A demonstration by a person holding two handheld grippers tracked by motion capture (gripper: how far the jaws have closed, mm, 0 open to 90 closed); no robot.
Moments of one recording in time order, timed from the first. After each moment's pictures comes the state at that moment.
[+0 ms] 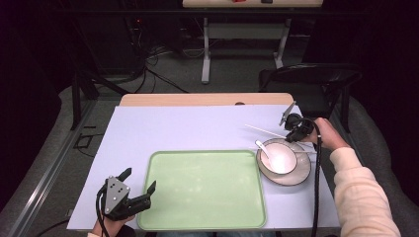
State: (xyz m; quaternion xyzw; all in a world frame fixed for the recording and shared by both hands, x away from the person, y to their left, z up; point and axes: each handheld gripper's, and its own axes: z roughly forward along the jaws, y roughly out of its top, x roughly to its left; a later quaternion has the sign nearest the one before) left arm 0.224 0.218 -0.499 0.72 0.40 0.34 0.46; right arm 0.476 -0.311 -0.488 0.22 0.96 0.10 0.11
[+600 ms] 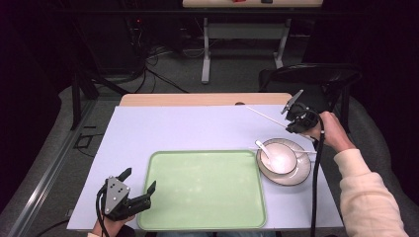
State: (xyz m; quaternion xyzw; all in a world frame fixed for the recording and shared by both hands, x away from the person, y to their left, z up) left arm 0.224 0.218 -0.498 0.72 0.40 0.34 0.46; right arm 0.451 -0.295 -0.426 0.29 0.93 0.12 0.17
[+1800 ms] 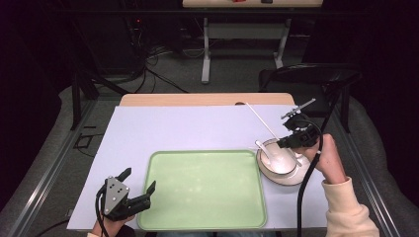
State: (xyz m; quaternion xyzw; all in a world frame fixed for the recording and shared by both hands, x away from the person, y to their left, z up) left arm 0.223 0.218 -0.498 0.72 0.40 0.34 0.46; right arm 0.374 -0.261 -0.402 0.45 0.86 0.23 0.11
